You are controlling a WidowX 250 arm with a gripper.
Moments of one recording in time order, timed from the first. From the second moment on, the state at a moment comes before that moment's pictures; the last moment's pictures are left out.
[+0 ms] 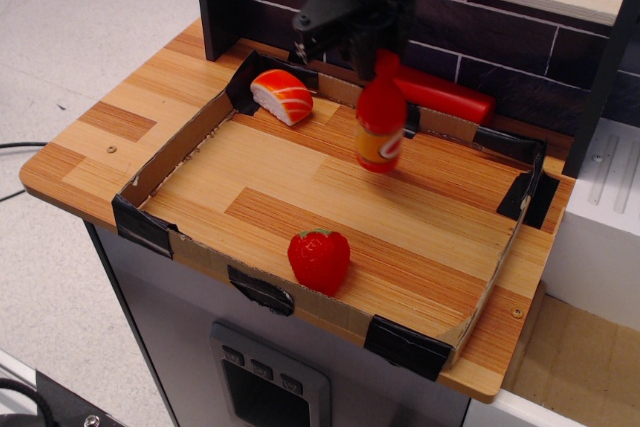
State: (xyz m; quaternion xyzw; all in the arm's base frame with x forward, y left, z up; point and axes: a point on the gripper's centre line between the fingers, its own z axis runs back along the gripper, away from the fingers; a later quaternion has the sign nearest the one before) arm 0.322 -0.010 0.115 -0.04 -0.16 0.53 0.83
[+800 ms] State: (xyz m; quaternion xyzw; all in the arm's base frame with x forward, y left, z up) arm 0.305 0.005 0.063 0.14 -0.24 0.59 0.76
